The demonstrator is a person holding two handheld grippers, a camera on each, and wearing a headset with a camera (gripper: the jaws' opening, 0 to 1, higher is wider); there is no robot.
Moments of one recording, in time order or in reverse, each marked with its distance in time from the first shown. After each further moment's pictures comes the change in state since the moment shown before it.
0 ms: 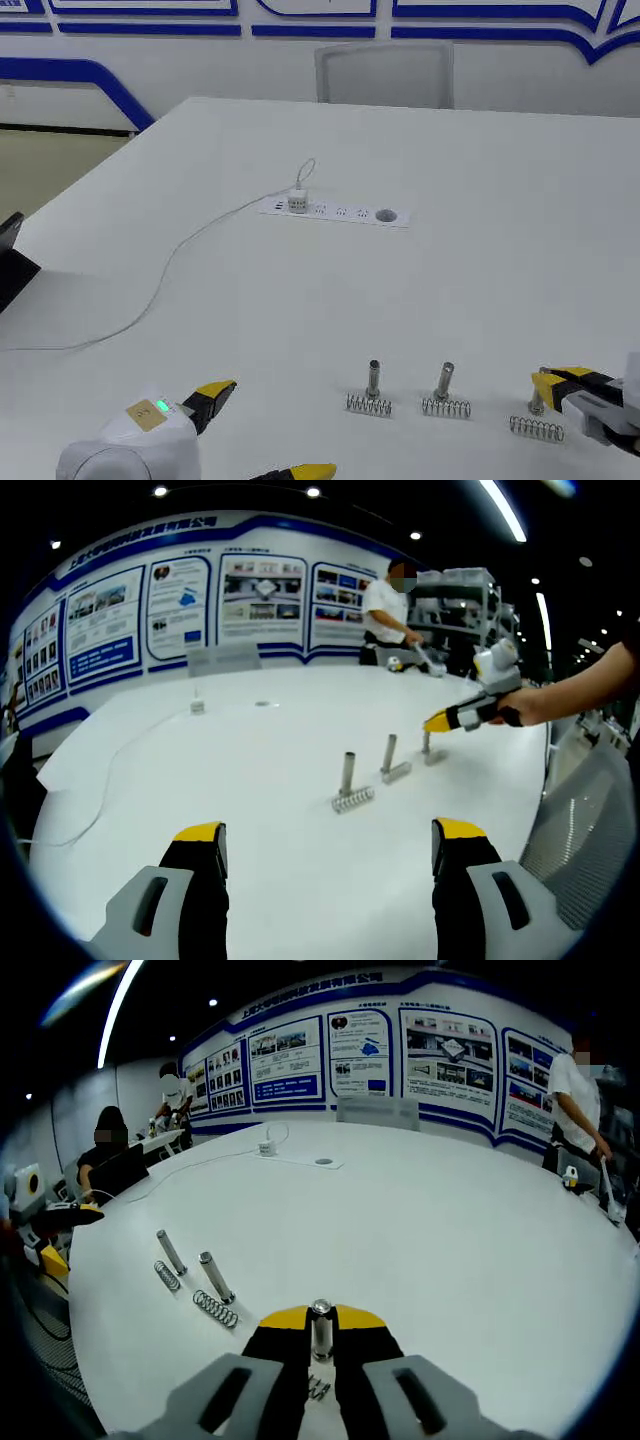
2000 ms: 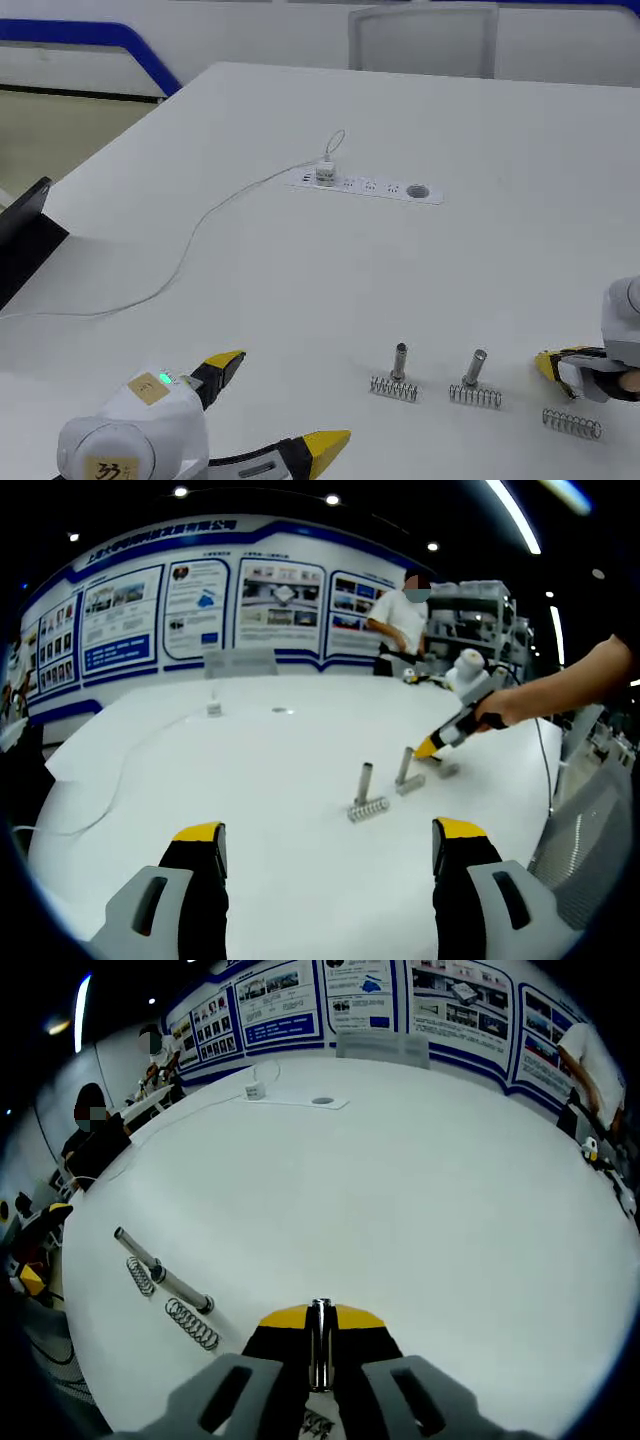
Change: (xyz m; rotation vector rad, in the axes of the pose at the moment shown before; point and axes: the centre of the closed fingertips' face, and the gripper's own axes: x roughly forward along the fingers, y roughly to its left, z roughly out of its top) left arm -0.004 0.013 0.007 -0.048 -0.042 0.054; right arm 0.047 0.003 -0.012 0.035 0.307 0.017
